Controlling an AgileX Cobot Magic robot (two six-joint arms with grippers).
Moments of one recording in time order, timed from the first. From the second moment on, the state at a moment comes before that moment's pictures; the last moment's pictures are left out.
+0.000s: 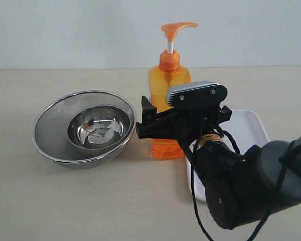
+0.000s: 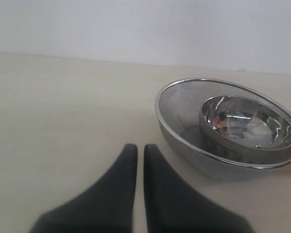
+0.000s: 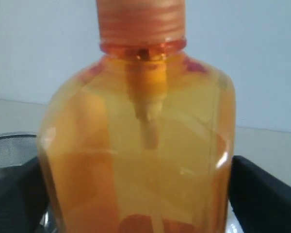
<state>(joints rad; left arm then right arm) -0.05 0.00 0.00 -0.01 0.31 -0.08 0.87 1.93 -0.65 0.54 -1.22 -0.12</state>
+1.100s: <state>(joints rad) -0.05 0.00 0.00 -0.01 0.31 -0.08 0.85 2.02 -0.73 0.51 -1.22 -0.20</state>
